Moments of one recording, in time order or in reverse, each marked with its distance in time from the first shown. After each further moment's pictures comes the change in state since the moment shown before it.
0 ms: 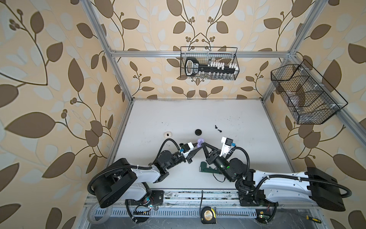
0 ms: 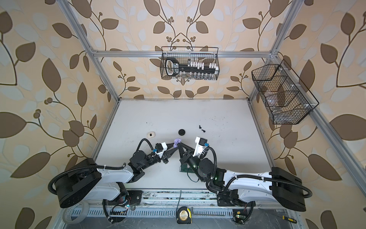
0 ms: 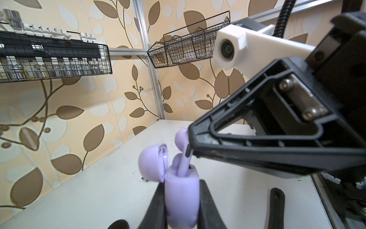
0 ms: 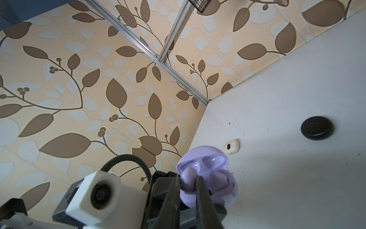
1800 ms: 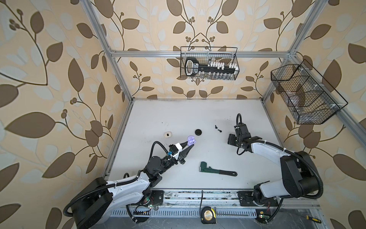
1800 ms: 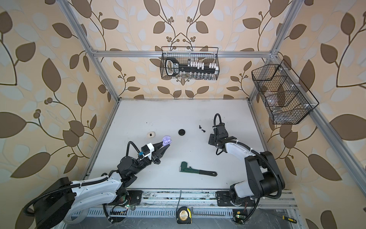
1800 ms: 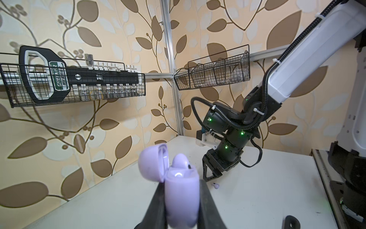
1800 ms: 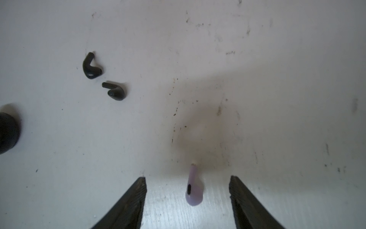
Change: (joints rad) left arm 0.000 -0.357 -0.095 -0.136 -0.131 -0.028; right arm -0.955 0.367 0.317 -1.006 -0.449 -0.376
